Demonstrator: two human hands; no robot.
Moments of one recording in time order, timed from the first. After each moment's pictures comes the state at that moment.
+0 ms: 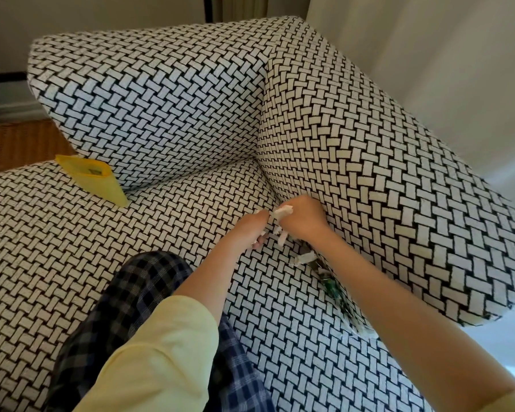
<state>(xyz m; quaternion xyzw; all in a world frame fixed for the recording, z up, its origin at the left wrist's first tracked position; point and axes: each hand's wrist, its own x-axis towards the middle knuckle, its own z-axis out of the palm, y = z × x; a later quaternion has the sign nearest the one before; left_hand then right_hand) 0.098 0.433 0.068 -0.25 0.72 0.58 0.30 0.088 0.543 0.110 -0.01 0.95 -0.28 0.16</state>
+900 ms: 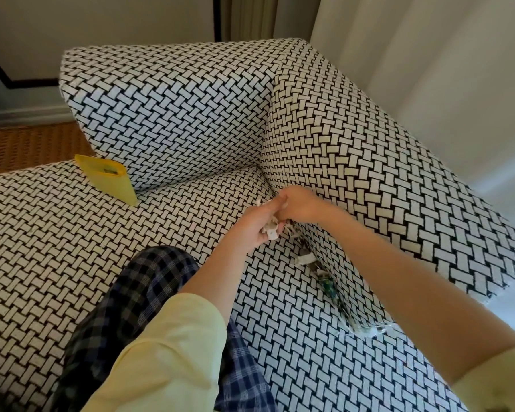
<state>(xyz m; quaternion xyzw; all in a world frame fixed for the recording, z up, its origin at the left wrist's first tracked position) 0.109 0.438 0.105 -0.29 0.50 0.78 0.24 0.077 0.534 0.146 -0.10 0.92 -0.23 0.30</state>
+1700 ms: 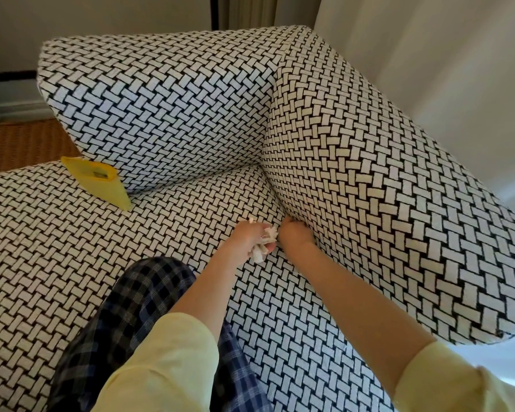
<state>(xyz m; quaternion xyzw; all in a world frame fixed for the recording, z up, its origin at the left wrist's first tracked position) 0.098 0.426 0.063 -0.34 0.60 0.68 0.24 0.076 0.528 0.048 -0.09 0.97 0.09 0.22</state>
